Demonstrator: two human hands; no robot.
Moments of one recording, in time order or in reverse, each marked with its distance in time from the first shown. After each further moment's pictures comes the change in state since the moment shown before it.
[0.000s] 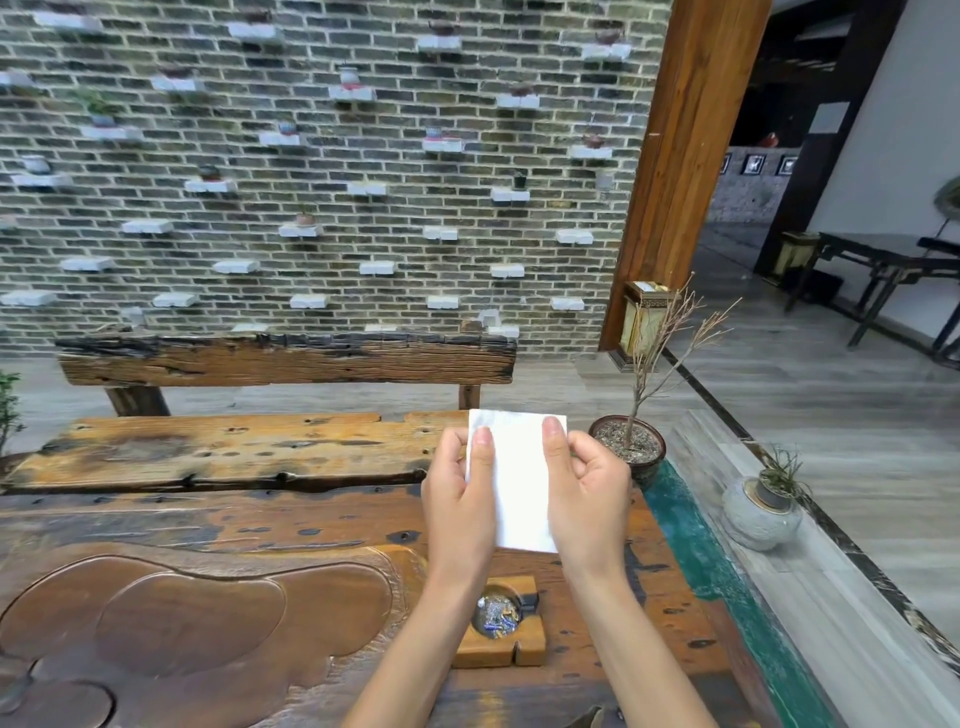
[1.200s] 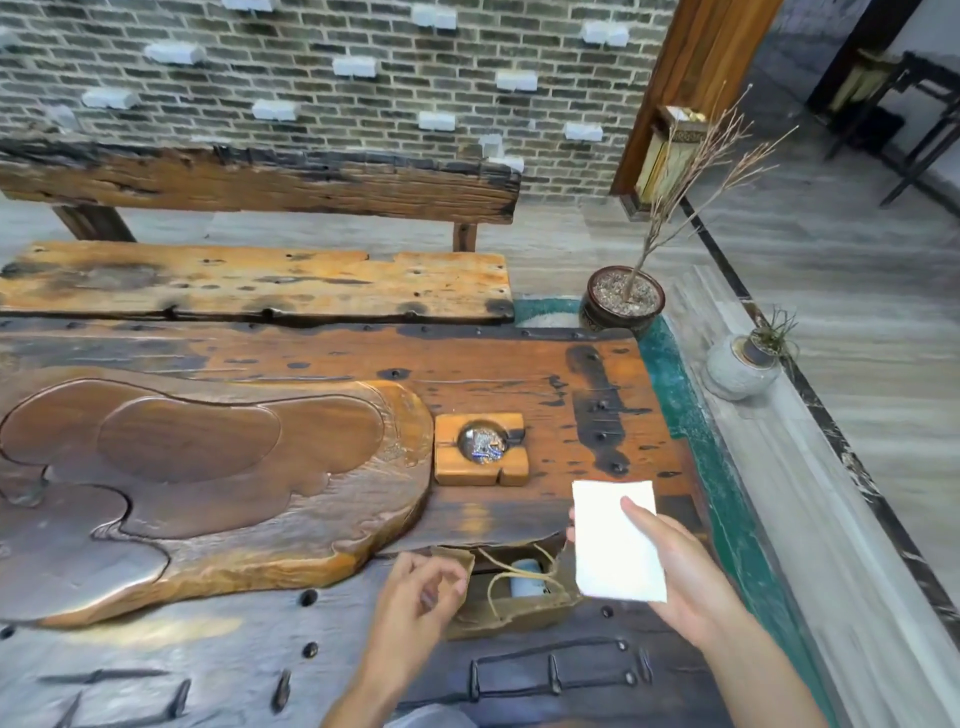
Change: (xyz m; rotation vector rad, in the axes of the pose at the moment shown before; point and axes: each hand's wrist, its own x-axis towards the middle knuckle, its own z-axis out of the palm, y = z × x) left_hand -0.177 -0.171 -0.116 0.567 -0.384 -0.477; right_hand -0.092 0.122 -0.155 0.132 -0.218 1.112
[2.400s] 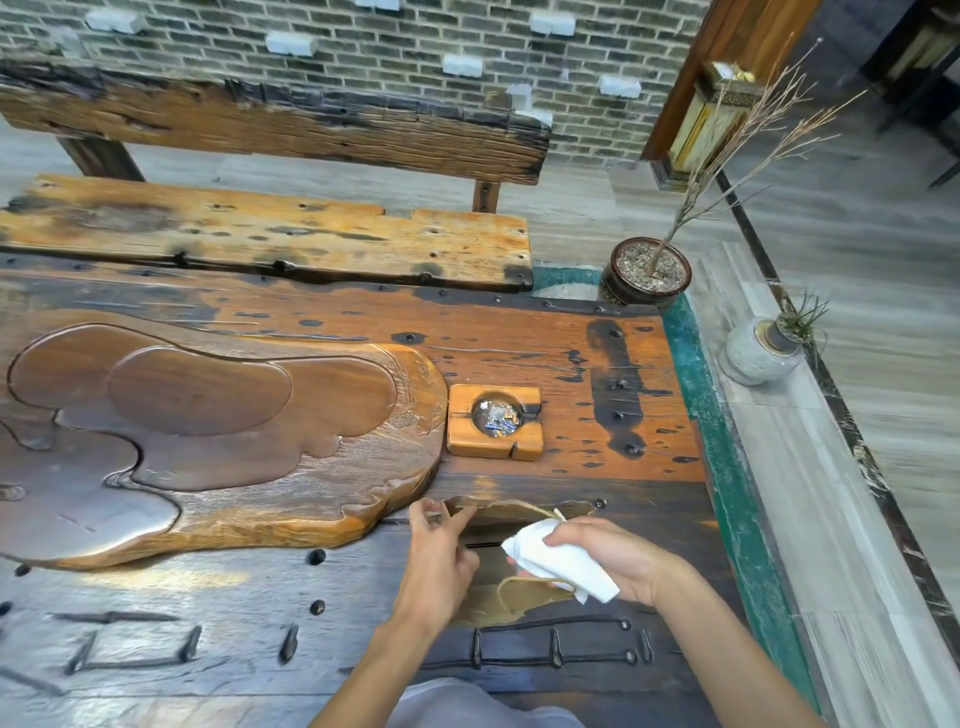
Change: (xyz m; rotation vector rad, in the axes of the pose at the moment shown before) left_hand 0.033 -0.008 0.020 0.251 -0.068 -0.145; right_hand 0.064 0.033 0.036 -0.573 -0.304 0.374
